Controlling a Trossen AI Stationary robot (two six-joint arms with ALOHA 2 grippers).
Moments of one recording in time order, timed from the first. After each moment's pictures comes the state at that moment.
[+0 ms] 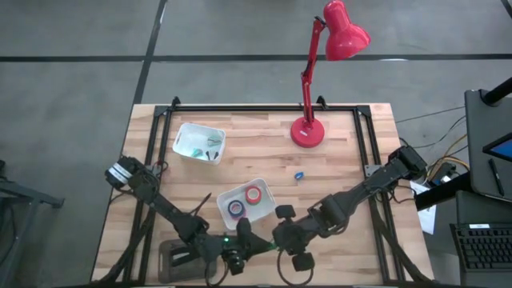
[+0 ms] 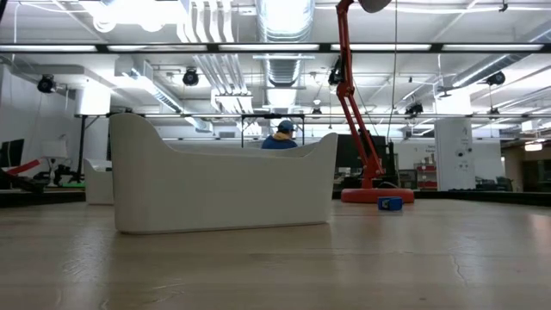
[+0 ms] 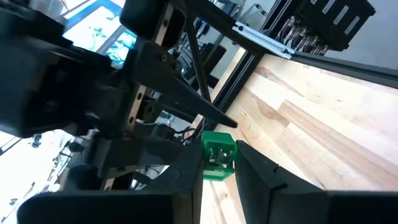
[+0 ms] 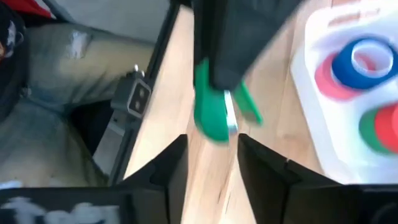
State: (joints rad) left arm -0.67 1.83 1.09 0.63 -0.63 0.89; right arm 0.54 1.79 1.55 -0.67 0.02 0.33
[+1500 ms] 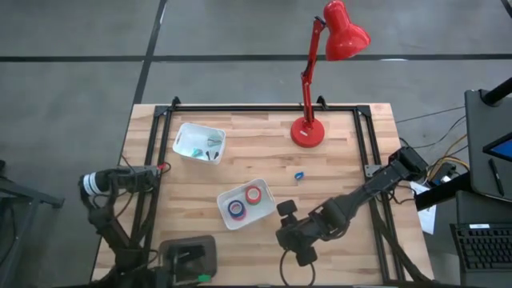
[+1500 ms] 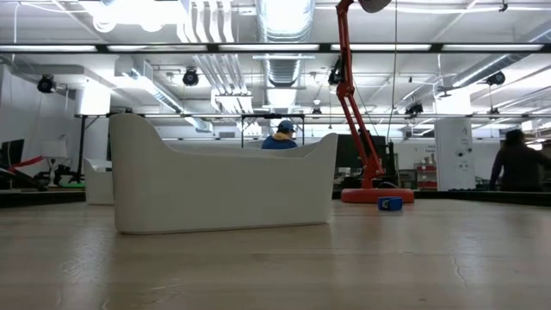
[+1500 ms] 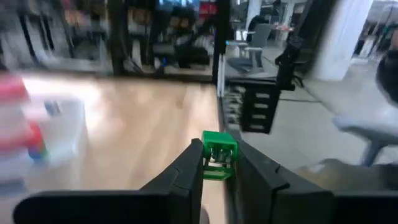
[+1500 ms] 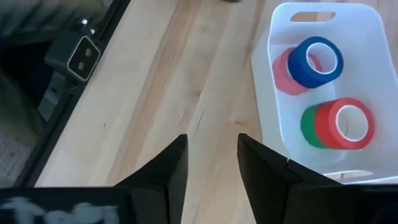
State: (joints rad) left arm -1.32 1.81 0.93 0.53 -1.32 -0.50; right arm 0.56 1.79 1.51 -0.74 0.19 0.16
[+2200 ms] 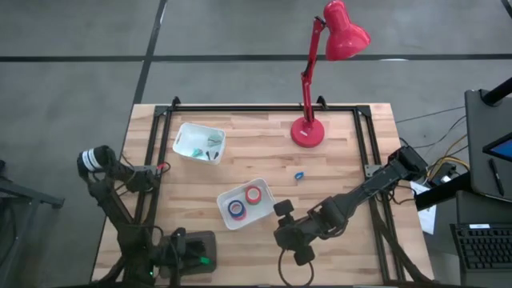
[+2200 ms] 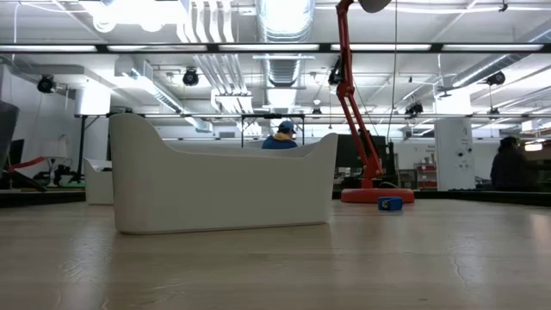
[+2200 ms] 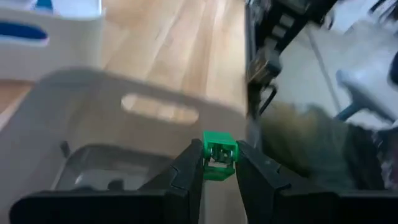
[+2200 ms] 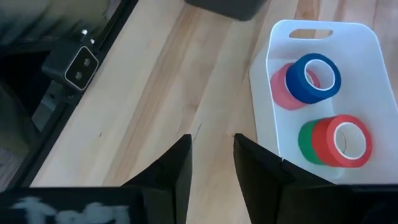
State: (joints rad) left arm -1.20 1.56 0.78 -0.03 -0.87 -1.26; right arm 0.55 1.79 1.49 -0.67 0.18 0.10
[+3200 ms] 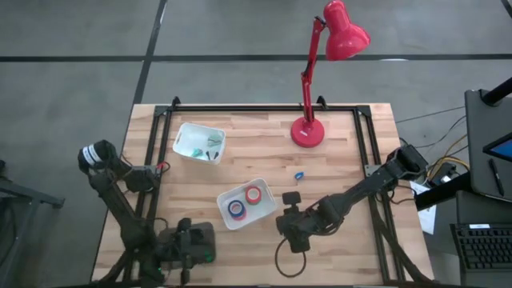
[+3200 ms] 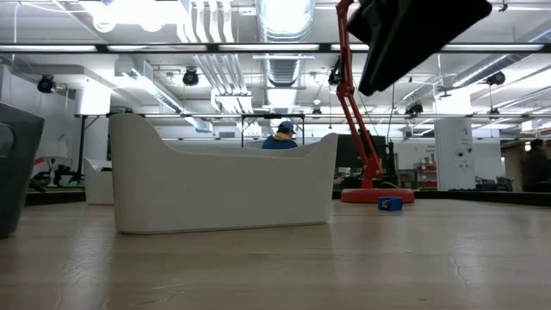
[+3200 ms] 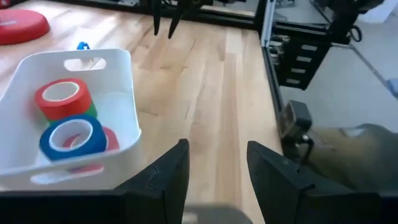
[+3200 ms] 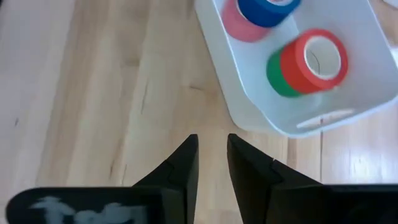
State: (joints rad) left arm -1.09 1.51 0.89 -0.14 -0.99 -0.89; right arm 0.52 1.77 1.32 -0.65 0.32 0.30
